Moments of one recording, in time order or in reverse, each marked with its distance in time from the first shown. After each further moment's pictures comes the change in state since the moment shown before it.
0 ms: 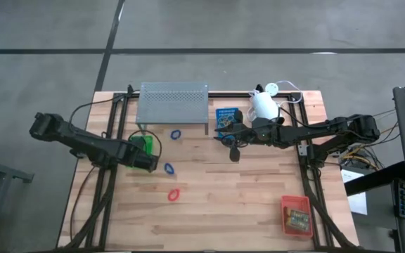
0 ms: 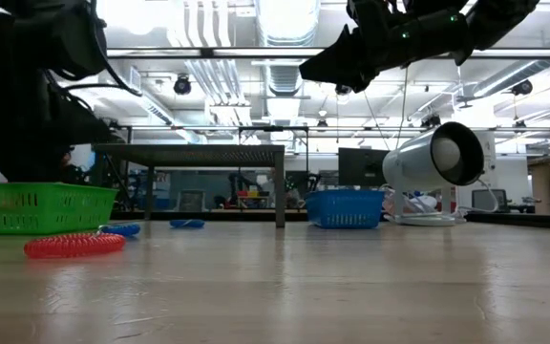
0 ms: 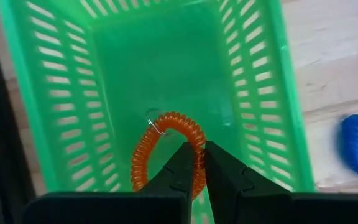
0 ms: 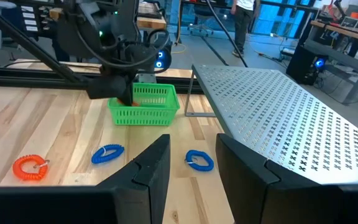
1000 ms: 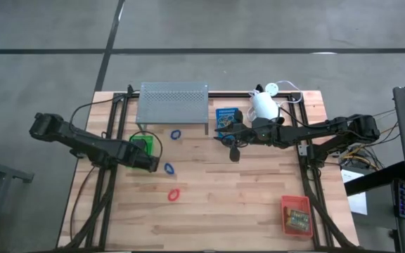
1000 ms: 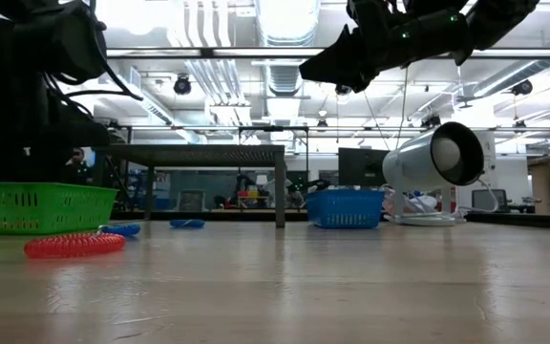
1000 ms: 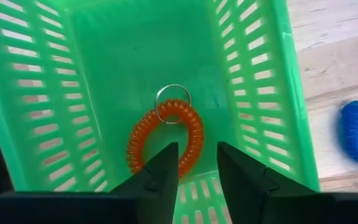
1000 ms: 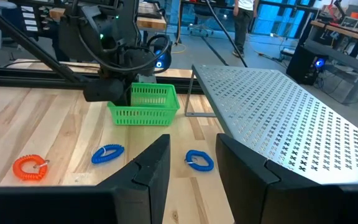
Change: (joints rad) left arm 0.003 0.000 -0.030 0.062 0.038 0.027; right arm 0.000 0.000 0.000 0.000 0.000 0.000
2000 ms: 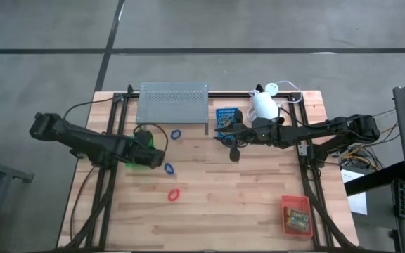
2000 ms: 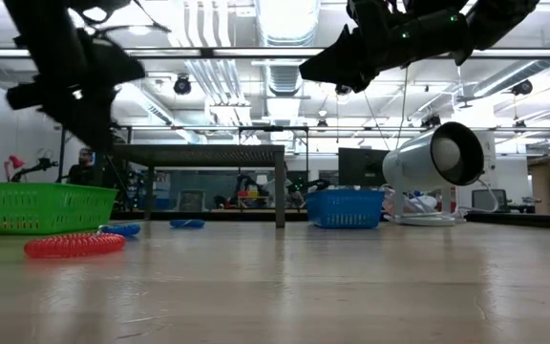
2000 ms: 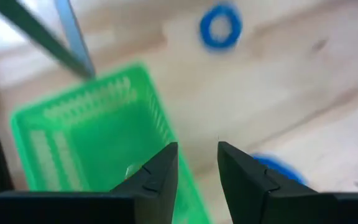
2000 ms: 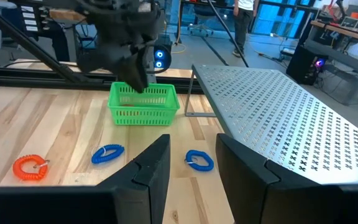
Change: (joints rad) left arm -0.001 0.000 0.252 -0.141 -0.268 0.189; right arm 0.000 0.000 0.000 0.000 0.000 0.000
